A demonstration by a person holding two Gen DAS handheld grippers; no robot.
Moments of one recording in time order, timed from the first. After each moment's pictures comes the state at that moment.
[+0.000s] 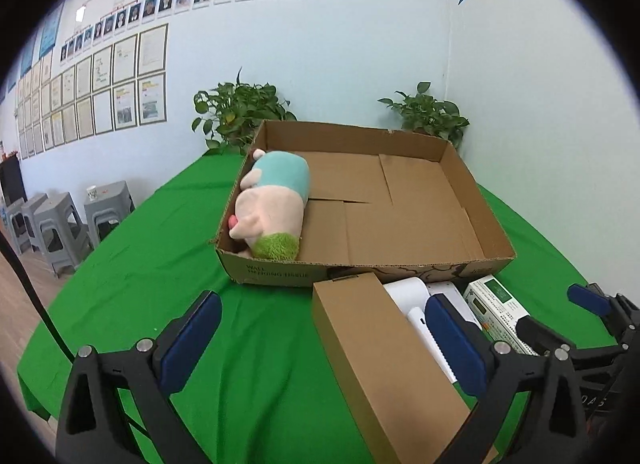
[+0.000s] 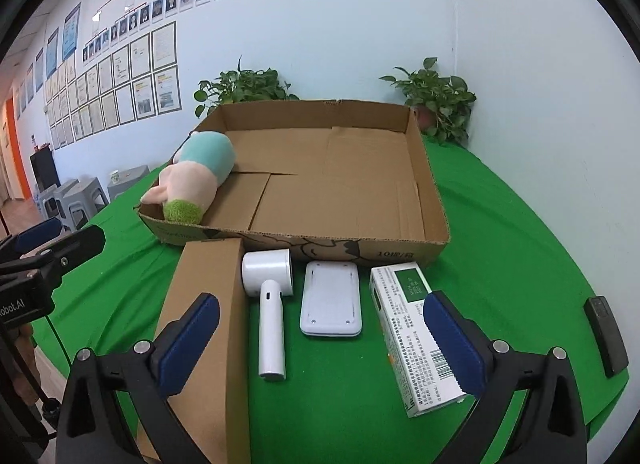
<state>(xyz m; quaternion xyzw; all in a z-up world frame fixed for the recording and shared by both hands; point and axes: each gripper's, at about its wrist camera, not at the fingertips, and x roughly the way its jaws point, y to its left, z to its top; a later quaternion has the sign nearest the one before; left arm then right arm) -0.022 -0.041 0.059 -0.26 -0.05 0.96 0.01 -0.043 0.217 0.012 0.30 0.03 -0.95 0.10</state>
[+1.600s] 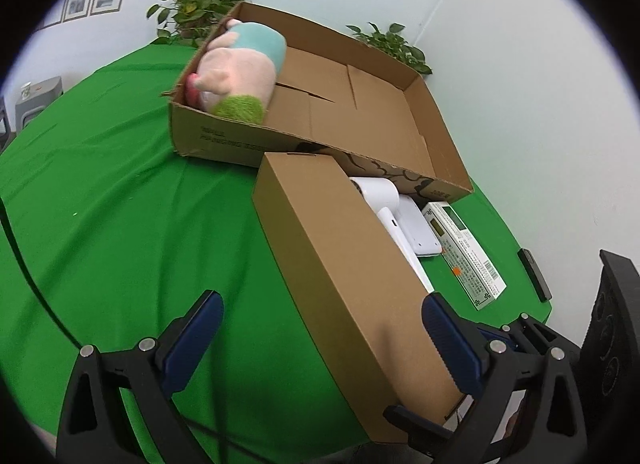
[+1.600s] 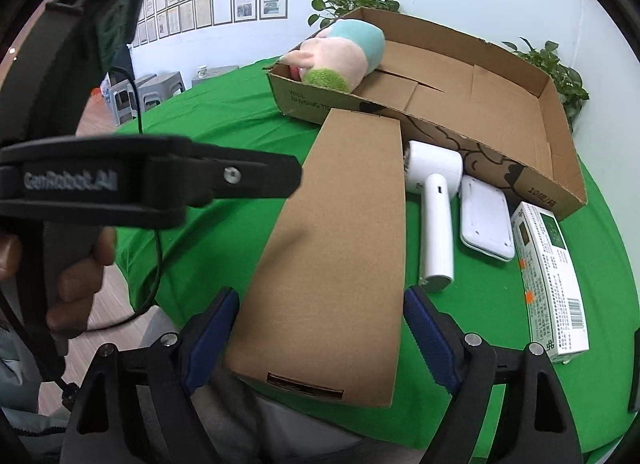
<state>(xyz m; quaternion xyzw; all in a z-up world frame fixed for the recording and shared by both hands) -0.022 -0.079 -0.016 -0.39 -0.16 0.90 0.15 0.003 0.099 -0.065 0.40 0.14 -0.87 0.25</state>
